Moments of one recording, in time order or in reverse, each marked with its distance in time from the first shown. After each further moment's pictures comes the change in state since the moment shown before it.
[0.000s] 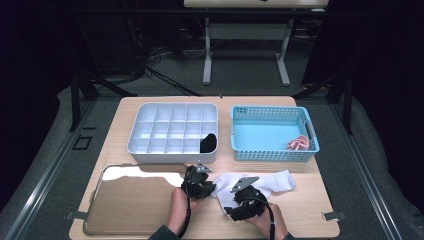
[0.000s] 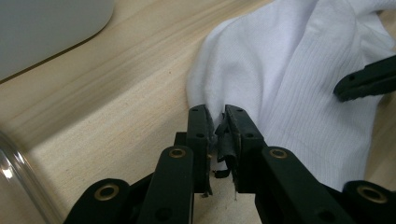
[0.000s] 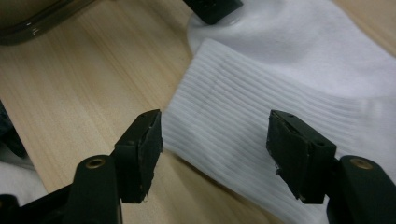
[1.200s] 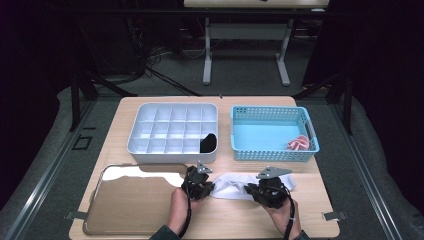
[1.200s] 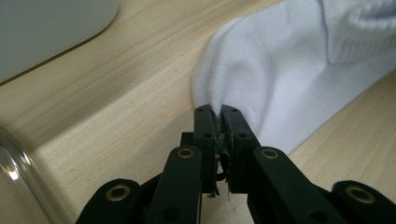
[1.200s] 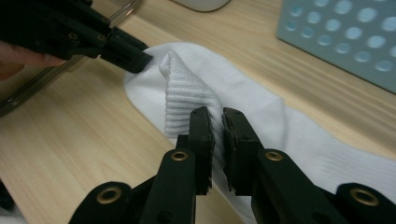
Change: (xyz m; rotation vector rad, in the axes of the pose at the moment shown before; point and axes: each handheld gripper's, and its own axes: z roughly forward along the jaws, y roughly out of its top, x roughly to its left) left arm -0.001 -0.001 0.003 0.001 0.032 0.013; right arm -0.039 -0.017 -0.045 -0.197 -0.084 0.213
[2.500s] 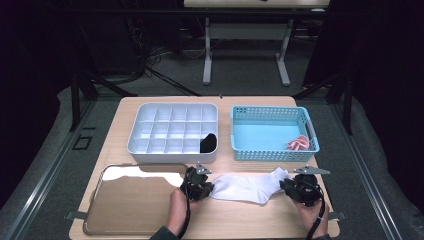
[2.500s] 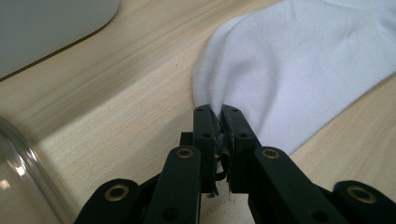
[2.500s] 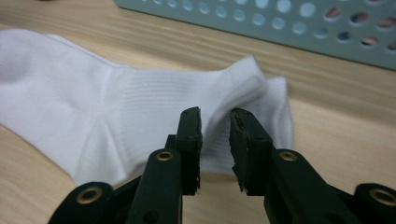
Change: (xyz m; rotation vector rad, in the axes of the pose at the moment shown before) left arm 0.000 -0.003 -0.003 0.001 0.002 0.003; right arm -0.078 -0.042 -0.031 -0.009 -0.226 0.224
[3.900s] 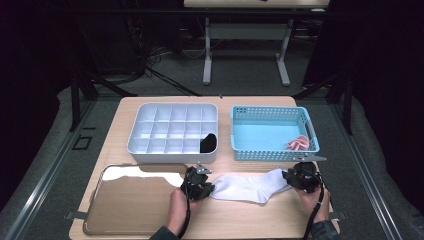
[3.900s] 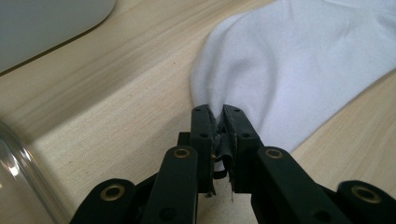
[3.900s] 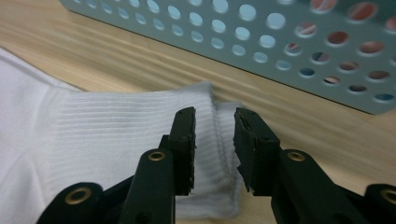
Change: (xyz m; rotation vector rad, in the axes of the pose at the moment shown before) left arm 0.000 0.000 0.001 0.009 -0.012 -0.005; right arm -0.024 0.025 0.023 0.032 -0.059 -0.060
